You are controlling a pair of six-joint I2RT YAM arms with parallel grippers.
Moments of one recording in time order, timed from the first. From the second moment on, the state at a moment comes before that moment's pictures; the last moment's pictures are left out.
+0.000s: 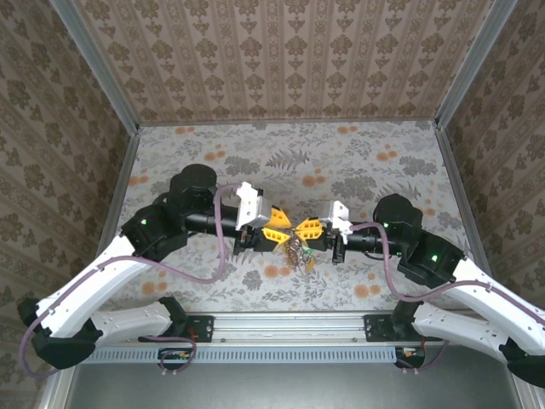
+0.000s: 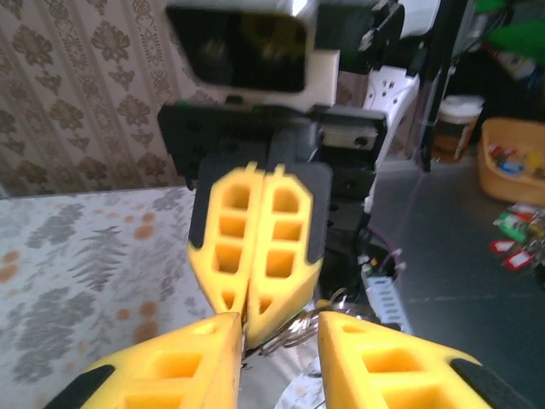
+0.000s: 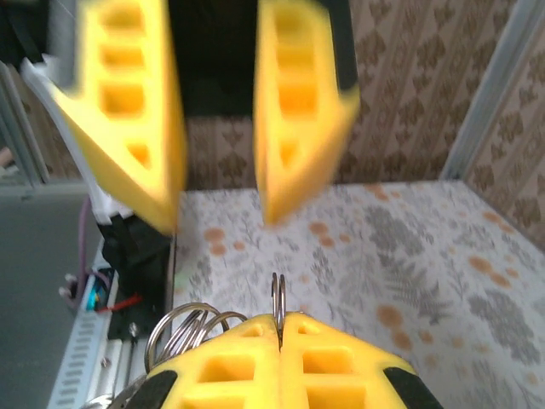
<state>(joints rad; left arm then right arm) -0.95 1.03 1.29 -0.62 0.70 0.30 0.85 0.81 0.94 -0.33 -0.41 -0.21</state>
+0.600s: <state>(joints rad) -1.00 1.17 1.43 -0.92 0.50 0.50 0.84 0.86 0.97 -0.43 -0.41 -0.24</state>
